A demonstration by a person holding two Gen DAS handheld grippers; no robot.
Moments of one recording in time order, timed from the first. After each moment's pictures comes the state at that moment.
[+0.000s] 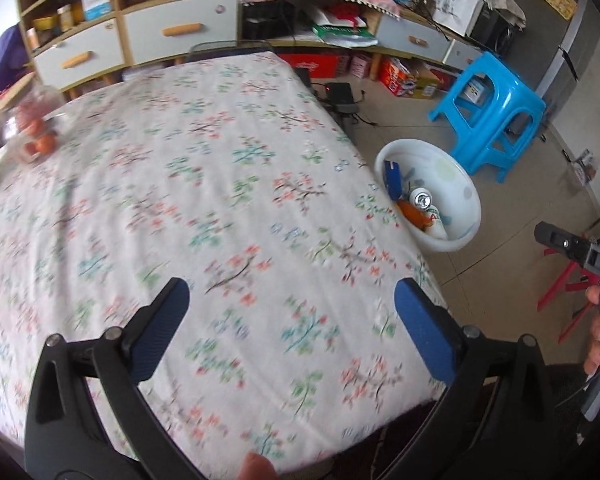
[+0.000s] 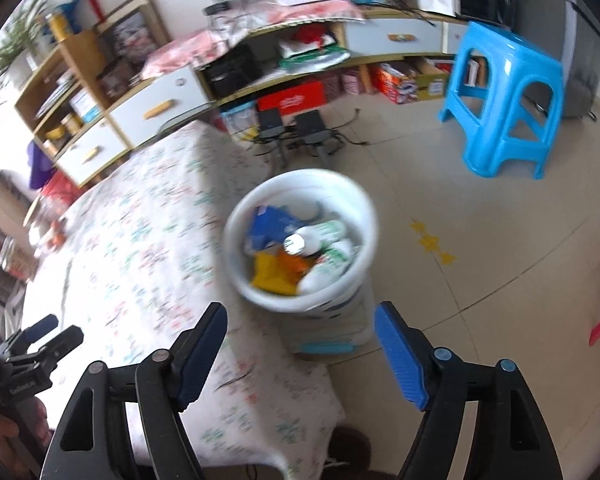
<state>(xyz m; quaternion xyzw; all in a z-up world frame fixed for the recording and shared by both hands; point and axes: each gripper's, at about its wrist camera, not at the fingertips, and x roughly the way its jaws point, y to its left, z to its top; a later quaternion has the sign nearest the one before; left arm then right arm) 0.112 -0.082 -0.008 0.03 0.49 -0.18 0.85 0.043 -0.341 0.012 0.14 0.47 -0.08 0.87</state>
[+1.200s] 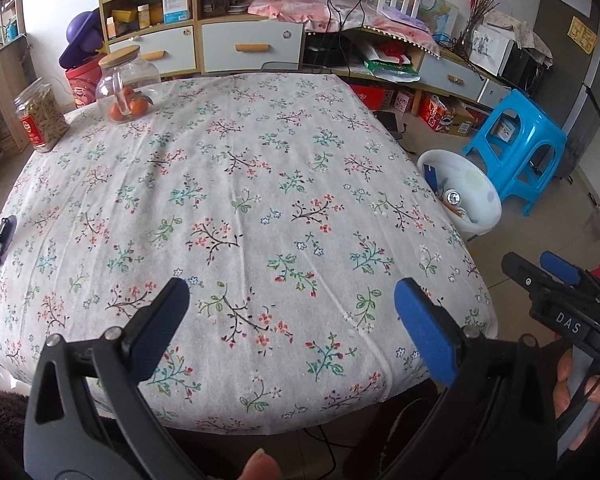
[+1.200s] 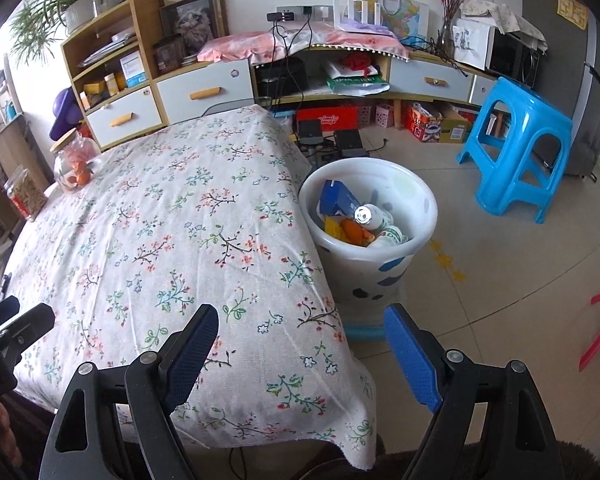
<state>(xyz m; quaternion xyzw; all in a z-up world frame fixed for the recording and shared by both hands) 0.031 -0.017 -0.013 0.00 0.44 -0.11 0.89 0.001 -0.229 -0.021 0.05 0.42 -0.09 0.90</state>
